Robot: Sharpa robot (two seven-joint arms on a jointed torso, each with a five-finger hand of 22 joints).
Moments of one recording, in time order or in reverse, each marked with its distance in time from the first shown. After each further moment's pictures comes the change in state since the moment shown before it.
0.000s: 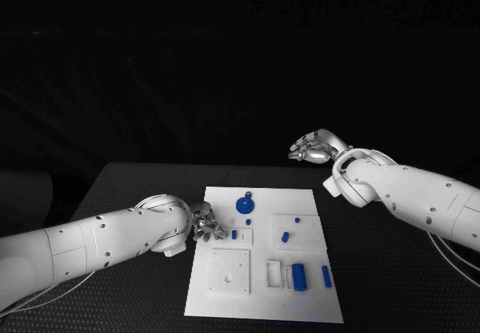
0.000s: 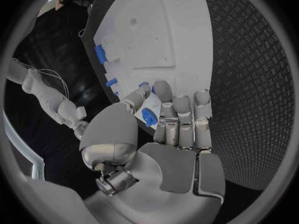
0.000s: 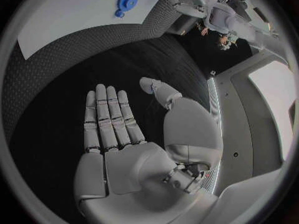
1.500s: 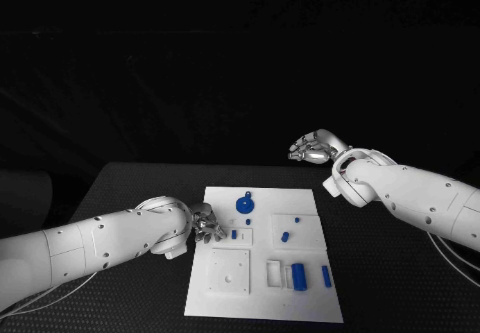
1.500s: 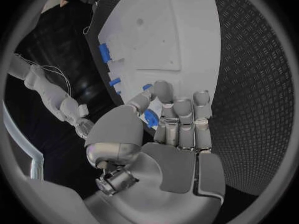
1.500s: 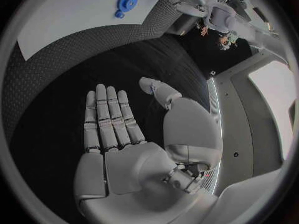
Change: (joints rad) left arm -0.004 -0.007 -0.002 0.012 0.041 -0.013 0.018; left_hand 0.058 0.149 0.011 -0.122 0.059 0.049 -0.013 -0.011 0.008 0.046 -0.011 0.019 -0.024 0.026 0.000 0.028 0.013 0.016 0.011 -0.004 0.023 0.000; right arm -0.001 -0.001 0.000 0.001 0.000 0.003 0.000; right_hand 0.004 0.004 0.000 0.000 0.000 0.000 0.000 0.000 -0.001 0.000 0.000 -0.004 0.000 0.000 0.000 0.000 0.000 0.000 0.000 0.000 0.000 0.002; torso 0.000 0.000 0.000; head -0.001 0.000
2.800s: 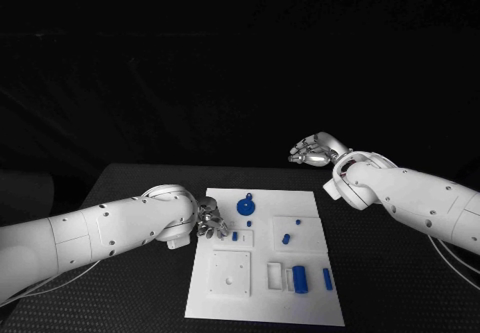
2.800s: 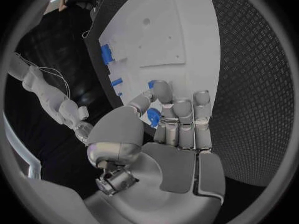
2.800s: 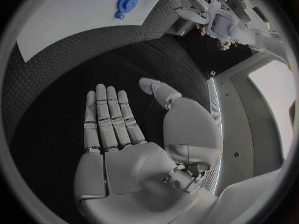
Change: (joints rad) left arm 0.057 0.025 0.019 0.005 -0.007 0.119 -0.084; left_hand -0.003 0.016 -0.018 -0.020 0.142 0.019 -0.005 -0.006 0.008 0.018 -0.010 0.012 -0.025 0.010 -0.001 0.007 0.001 0.000 0.011 -0.004 0.011 -0.001; right arm -0.003 0.006 0.000 -0.007 0.000 0.005 0.000; right_hand 0.000 0.000 0.003 0.003 0.004 0.000 0.000 0.000 -0.001 0.000 0.000 0.000 0.000 0.000 0.000 0.000 0.000 0.000 0.000 0.000 -0.004 0.002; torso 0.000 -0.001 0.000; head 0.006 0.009
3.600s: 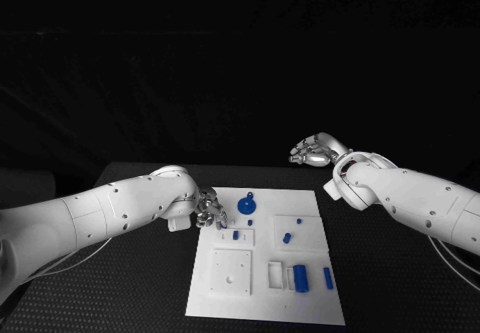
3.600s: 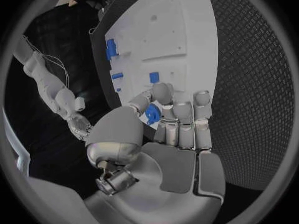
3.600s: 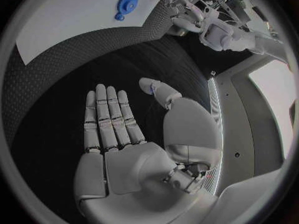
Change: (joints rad) left arm 0.053 0.080 0.000 -0.166 0.114 0.167 -0.011; left_hand -0.004 0.004 -0.006 -0.006 0.109 0.008 0.006 0.007 0.028 0.007 -0.007 0.046 0.000 0.003 -0.002 0.031 0.014 0.000 0.000 0.000 0.017 0.001; right arm -0.005 0.006 0.000 -0.006 0.000 0.003 0.000; right_hand 0.000 0.000 0.000 0.000 0.000 0.000 0.000 0.000 0.000 0.000 0.000 0.000 0.000 0.000 0.000 0.000 0.000 0.000 0.000 0.000 0.000 0.001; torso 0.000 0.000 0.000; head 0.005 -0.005
